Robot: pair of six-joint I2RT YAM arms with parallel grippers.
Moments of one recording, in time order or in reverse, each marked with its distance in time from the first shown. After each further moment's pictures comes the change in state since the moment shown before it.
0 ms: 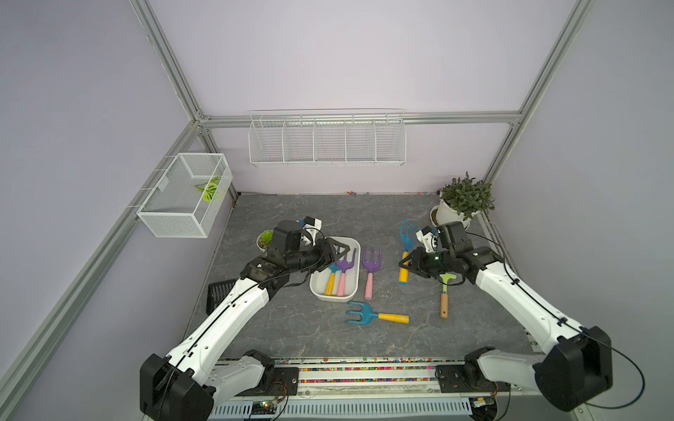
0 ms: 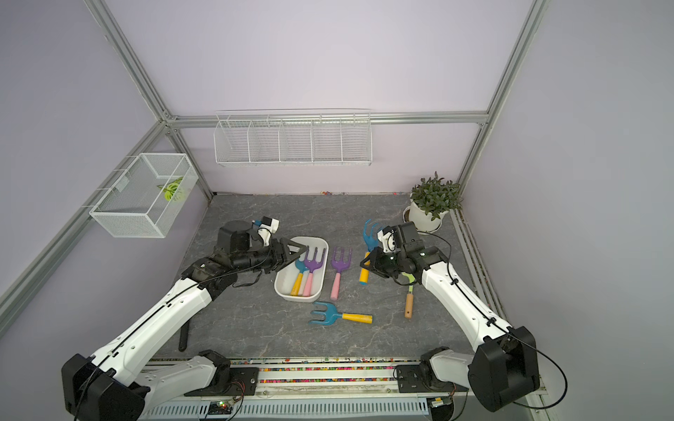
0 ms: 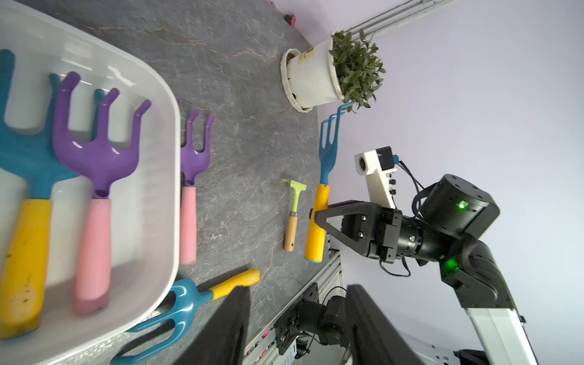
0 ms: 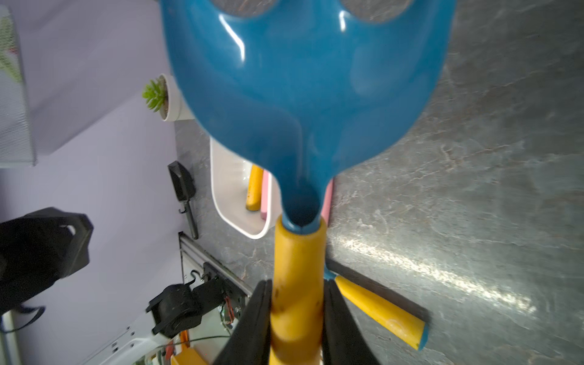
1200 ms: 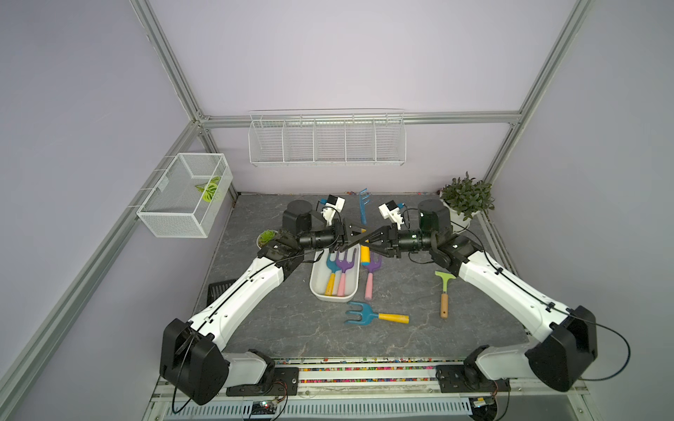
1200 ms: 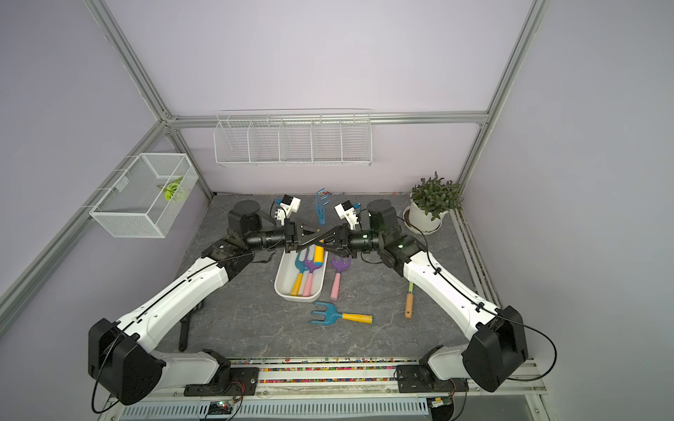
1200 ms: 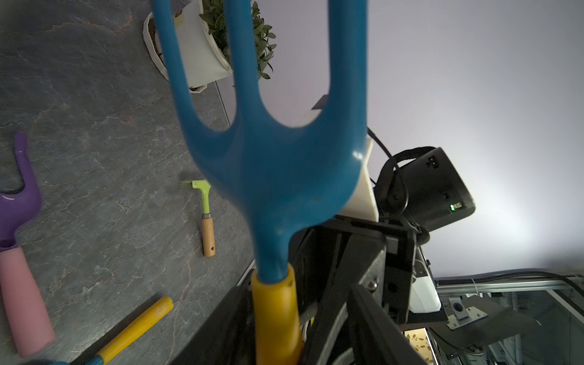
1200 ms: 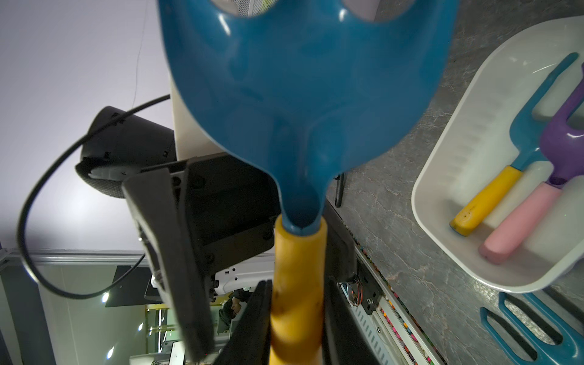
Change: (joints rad) left arm -0.041 0.203 0.156 0.294 0.255 -0.107; right arm 0.229 0.126 0.194 0.476 -0.318 0.349
